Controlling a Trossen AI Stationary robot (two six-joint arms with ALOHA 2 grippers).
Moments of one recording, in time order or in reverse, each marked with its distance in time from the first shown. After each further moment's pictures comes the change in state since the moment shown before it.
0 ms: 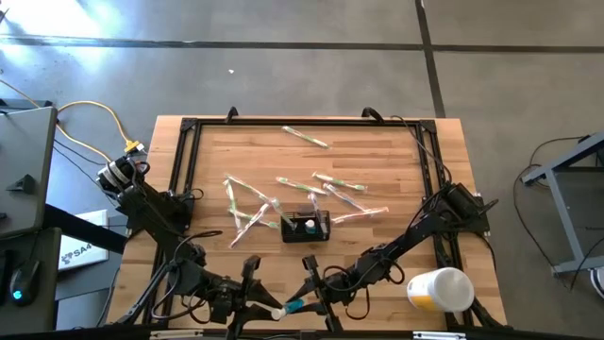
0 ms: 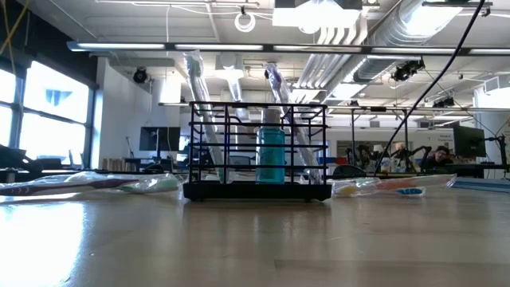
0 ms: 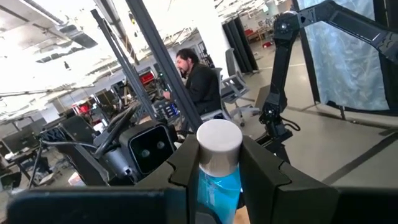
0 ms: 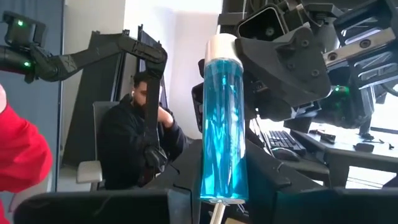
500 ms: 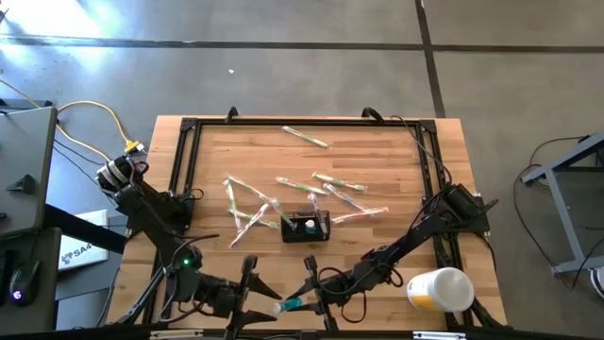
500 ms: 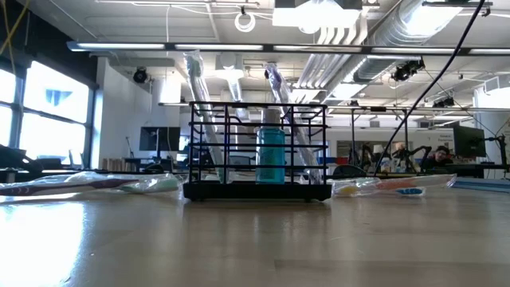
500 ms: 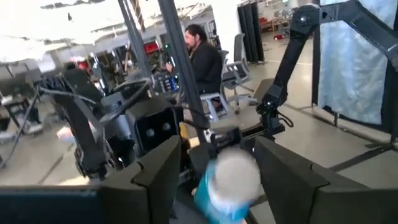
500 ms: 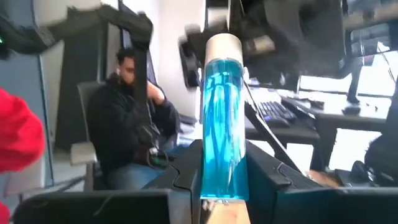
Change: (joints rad) left arm -0.020 -0.013 0.020 -0.119 -0.118 -0.242; right arm 0.015 0.000 0.000 -0.109 0.097 0.062
